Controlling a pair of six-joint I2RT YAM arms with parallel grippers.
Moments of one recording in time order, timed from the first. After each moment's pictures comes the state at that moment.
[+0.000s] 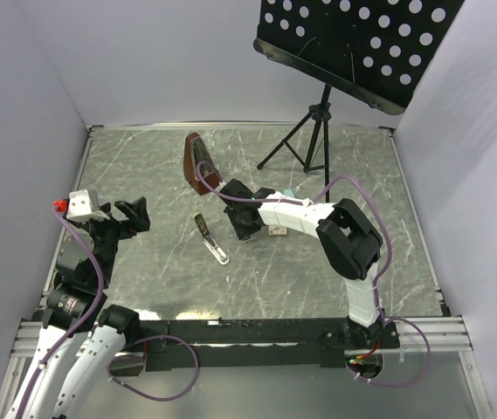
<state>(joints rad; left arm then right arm) -0.31 0.38 0.67 -0.29 -0.33 -0.31 0.83 1.98 1.41 -0.58 0.16 0.33</state>
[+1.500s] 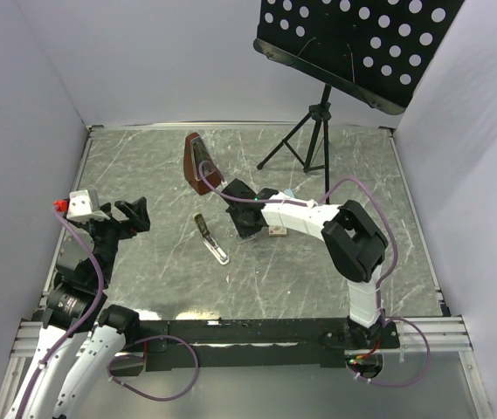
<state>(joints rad) -0.31 0.38 0.67 -0.29 -0.32 -0.31 0.83 1.94 1.38 -0.58 0.17 0.33</state>
